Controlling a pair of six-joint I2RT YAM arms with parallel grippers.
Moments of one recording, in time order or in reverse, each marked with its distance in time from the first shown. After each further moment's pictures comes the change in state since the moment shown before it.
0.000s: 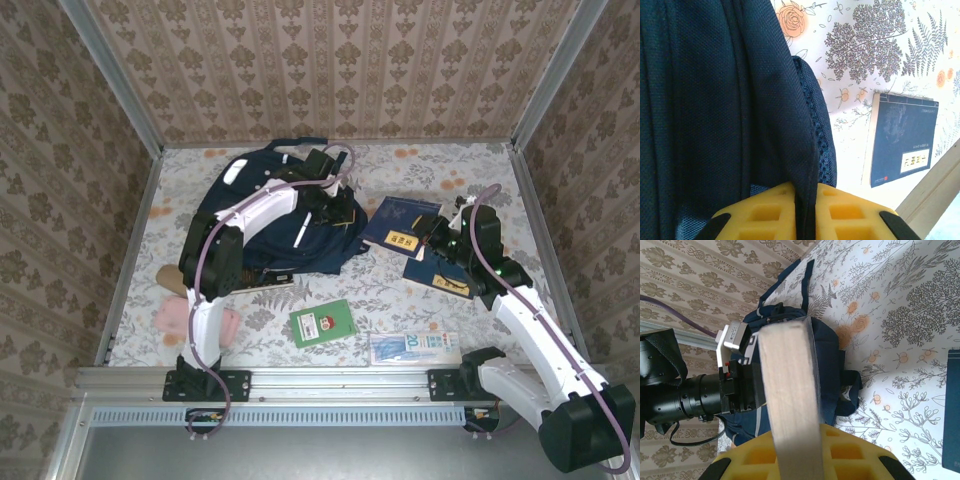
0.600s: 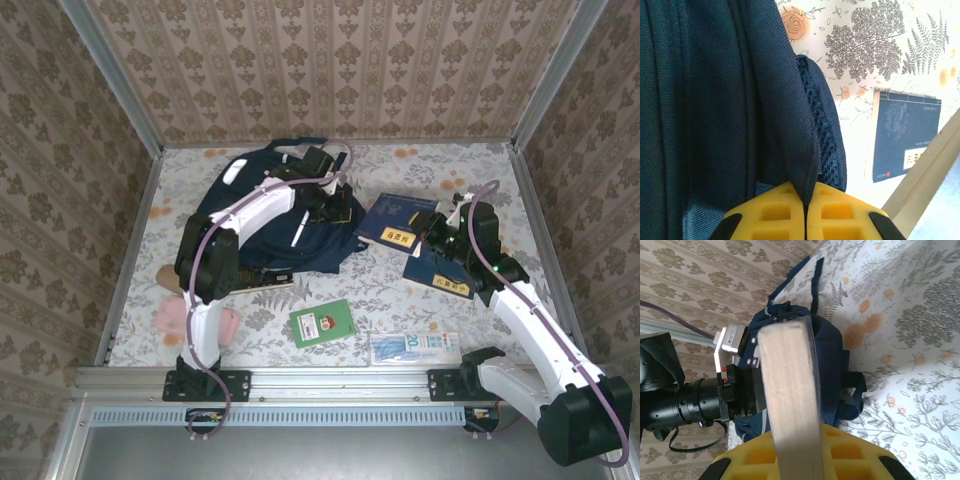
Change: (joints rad) left arm 0.000 -0.023 0.003 -0.029 -0.024 0.019; right arm 0.000 0.032 0.005 0.042 -0.027 0.026
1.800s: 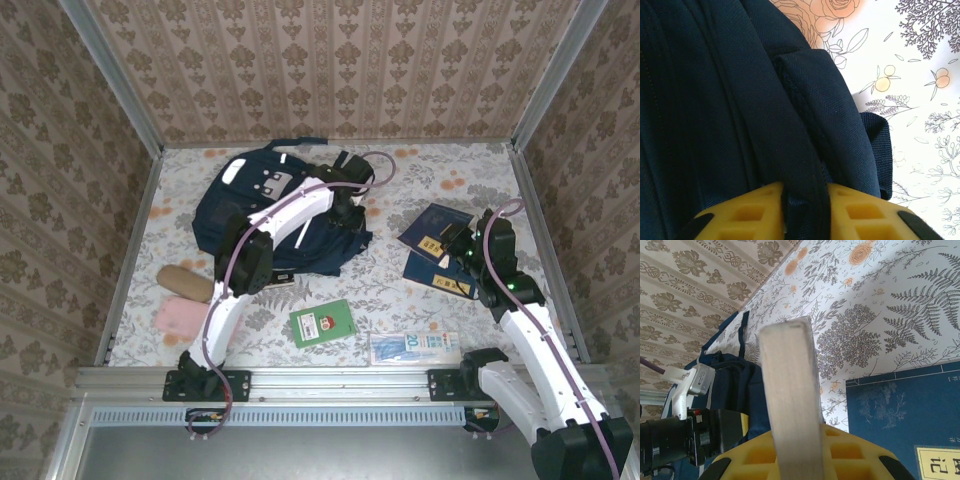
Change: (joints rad) left arm -0.140 0.243 0.378 -0.339 -0.430 0.208; right arm -0.100 -0.158 -0.055 -0.177 0.249 -0.082
